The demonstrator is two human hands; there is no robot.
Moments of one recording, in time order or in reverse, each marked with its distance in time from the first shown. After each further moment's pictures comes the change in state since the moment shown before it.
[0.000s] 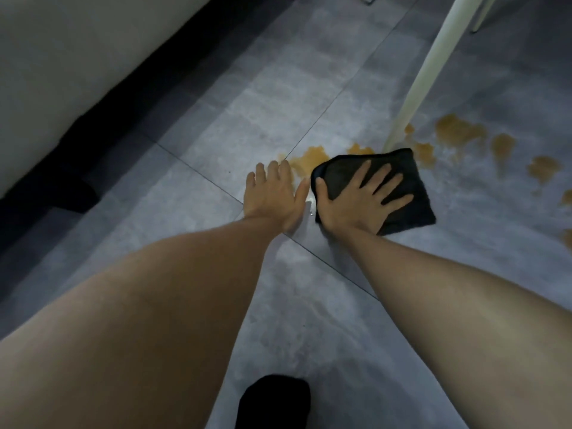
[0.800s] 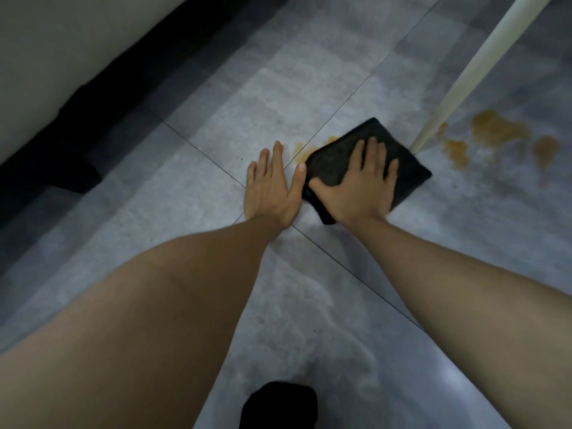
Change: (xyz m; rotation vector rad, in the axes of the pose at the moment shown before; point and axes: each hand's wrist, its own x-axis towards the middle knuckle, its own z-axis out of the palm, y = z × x) left_hand 0.014 -0.032 0.046 -0.387 0.179 -0.099; right_hand 0.019 -0.020 0.004 0.014 0.060 -0.302
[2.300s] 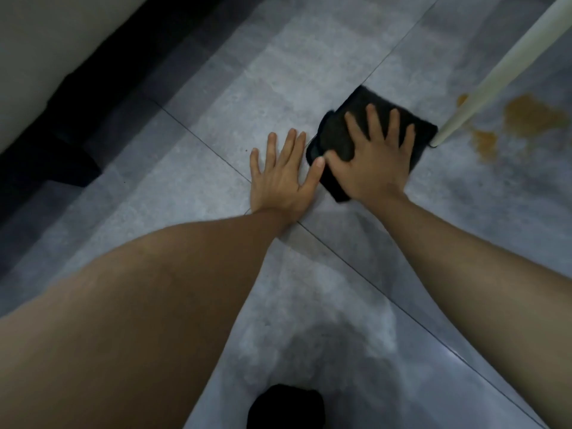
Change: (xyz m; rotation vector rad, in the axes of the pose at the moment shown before) left_hand 0.008 0.001 -0.004 0.103 -0.086 0.057; right_hand 0.045 0.003 0.005 -0.085 0.032 -0.205
